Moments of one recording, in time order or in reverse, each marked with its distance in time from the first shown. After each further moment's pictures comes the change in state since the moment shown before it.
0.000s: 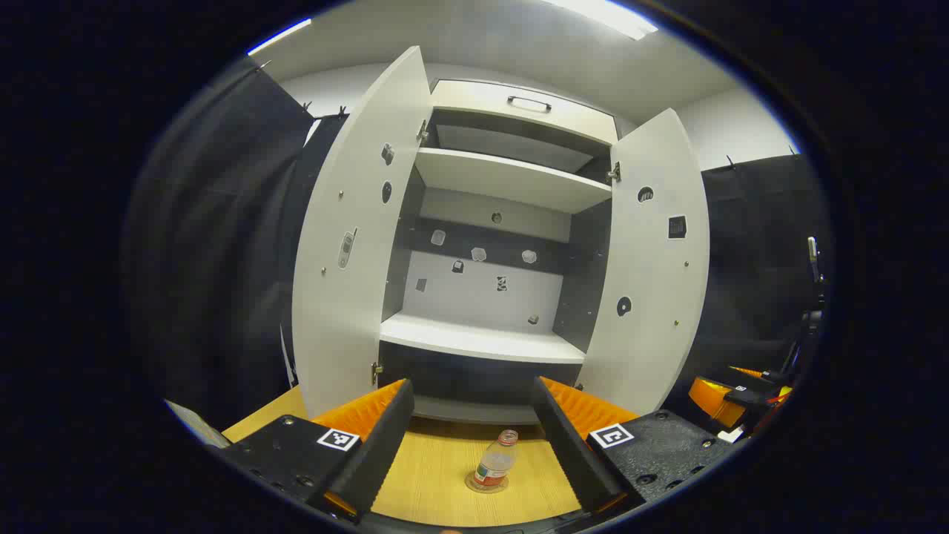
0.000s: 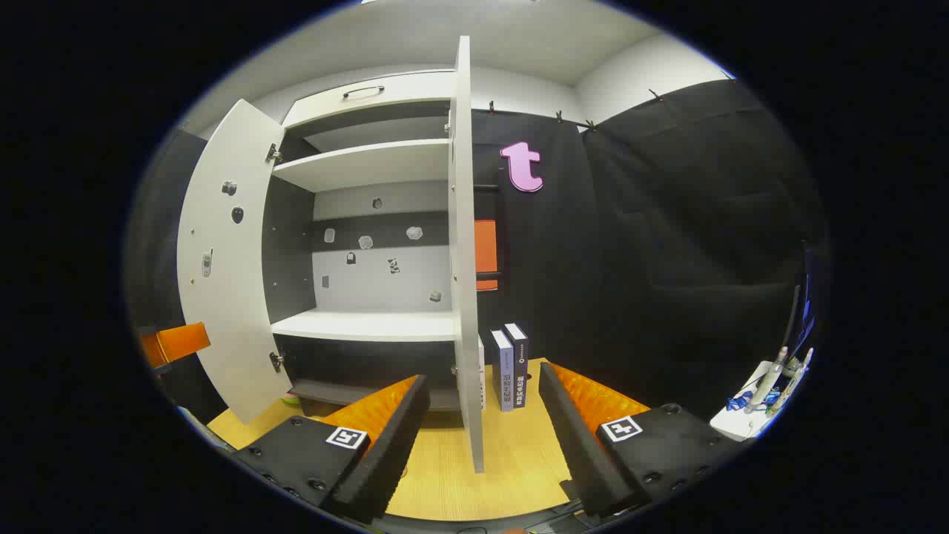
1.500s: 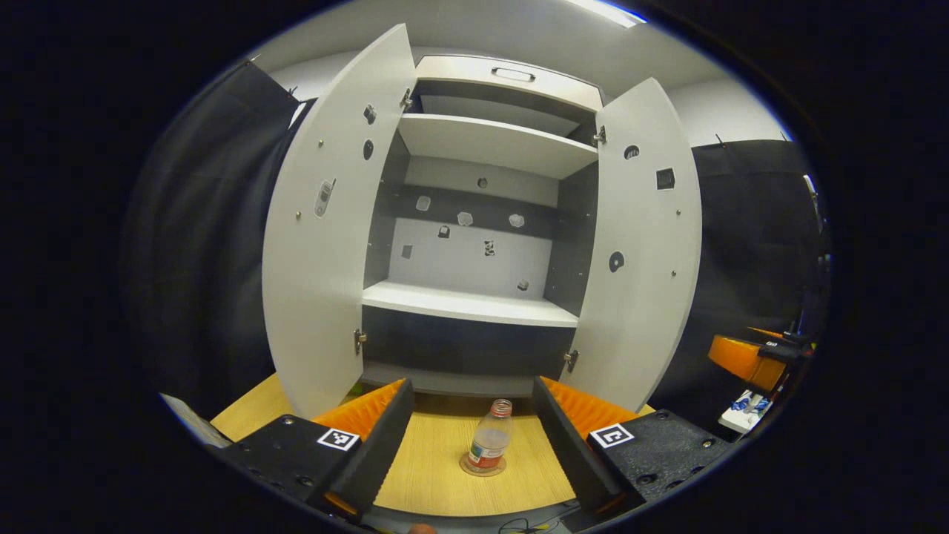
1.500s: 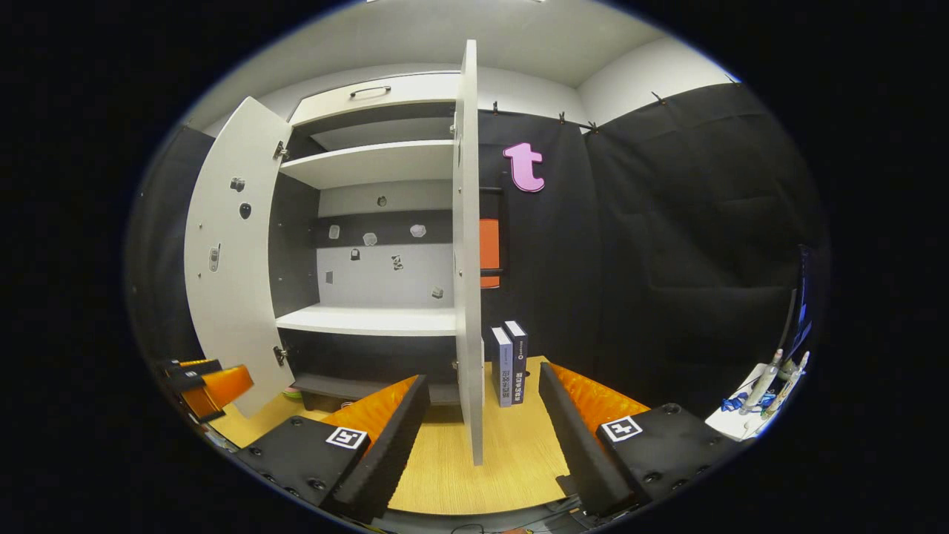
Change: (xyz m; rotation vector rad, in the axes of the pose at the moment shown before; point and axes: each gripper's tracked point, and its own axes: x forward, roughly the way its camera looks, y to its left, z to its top) left arm 0.014 -0.017 -0.076 0.021 0.106 -0.057; right arm -0.018 0.001 -0.005 -0.016 0.005 -0.007
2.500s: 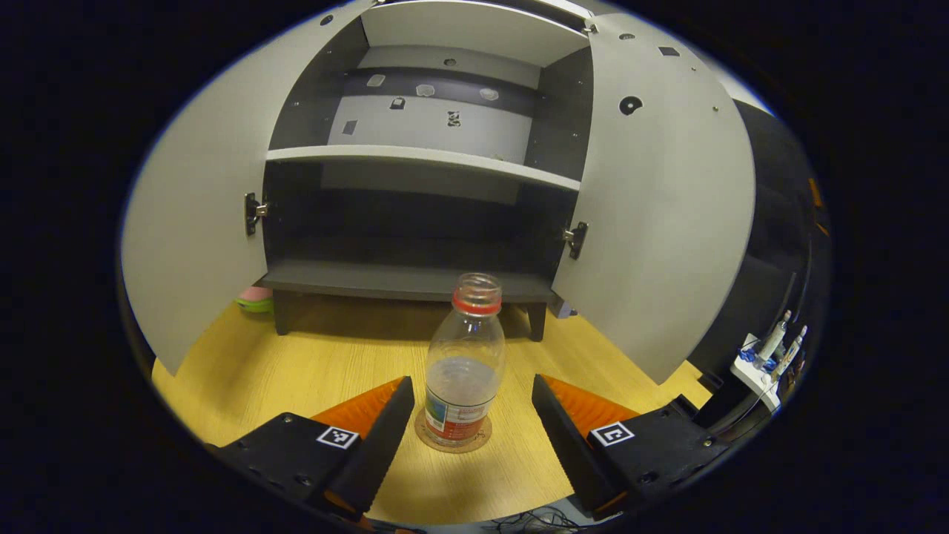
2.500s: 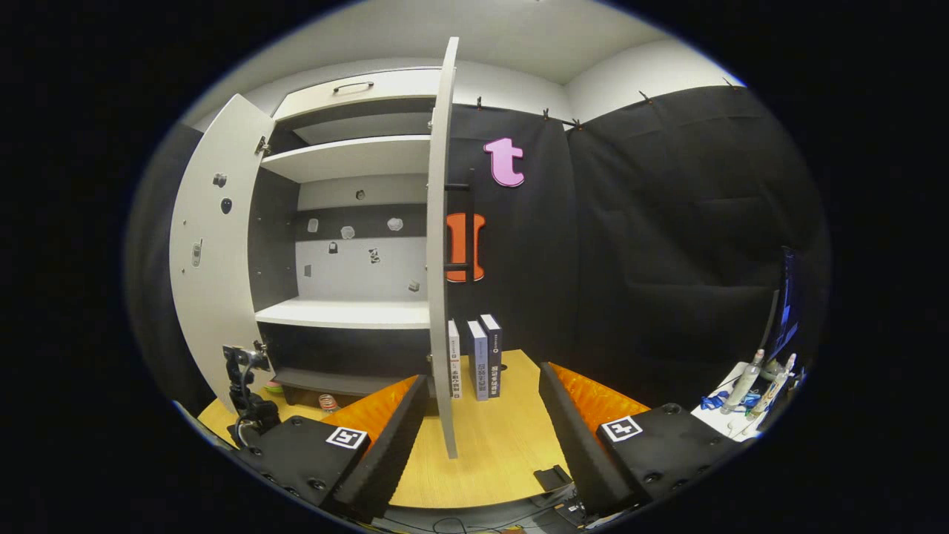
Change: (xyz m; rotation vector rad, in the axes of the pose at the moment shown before) left arm 0.123 -0.033 -0.208 0.012 0.327 -0.132; right arm -0.011 -0.031 0.000 -0.010 0.032 -0.097
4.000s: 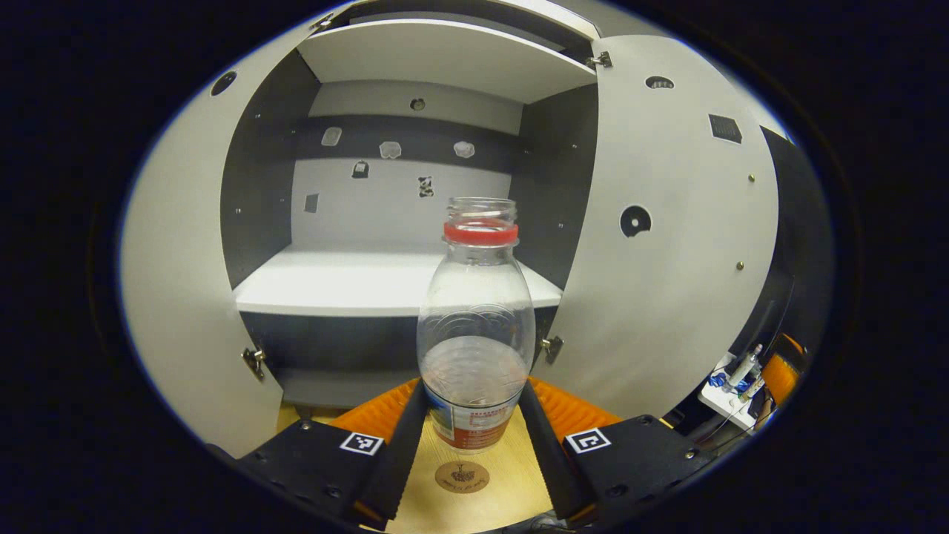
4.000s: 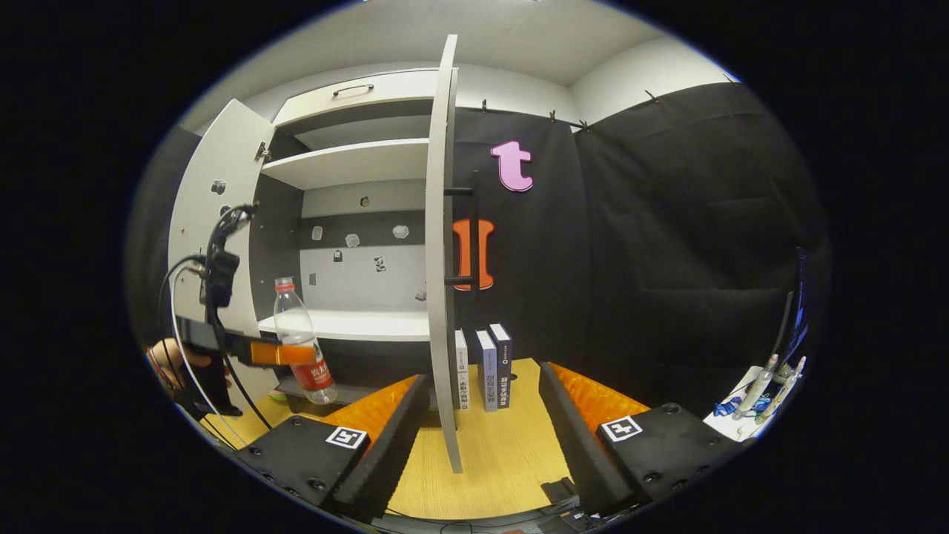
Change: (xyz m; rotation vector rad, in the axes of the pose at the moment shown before) left arm -0.023 -0.004 0.231 0.076 -0.058 -0.099; right arm 0.029 0.004 0.015 0.015 -0.026 0.058
